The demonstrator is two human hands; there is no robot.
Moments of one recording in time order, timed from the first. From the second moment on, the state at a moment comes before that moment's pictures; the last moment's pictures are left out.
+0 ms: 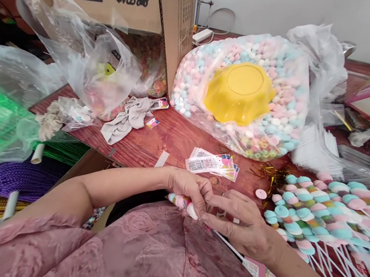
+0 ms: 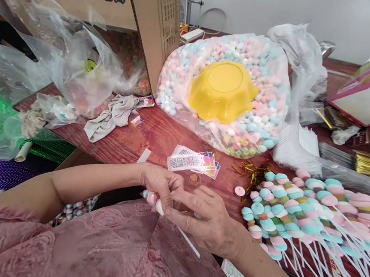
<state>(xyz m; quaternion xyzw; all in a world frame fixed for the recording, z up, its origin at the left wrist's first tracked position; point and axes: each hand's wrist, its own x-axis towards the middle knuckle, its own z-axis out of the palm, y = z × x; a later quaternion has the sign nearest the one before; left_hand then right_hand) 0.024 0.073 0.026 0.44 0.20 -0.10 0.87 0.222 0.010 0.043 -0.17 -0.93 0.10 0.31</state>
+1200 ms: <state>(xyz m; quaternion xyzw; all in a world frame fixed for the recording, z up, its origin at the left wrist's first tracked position) 0.026 0.087 0.056 0.83 0.17 -0.14 0.51 0.217 0.021 0.037 -0.17 -0.97 0.14 0.12</state>
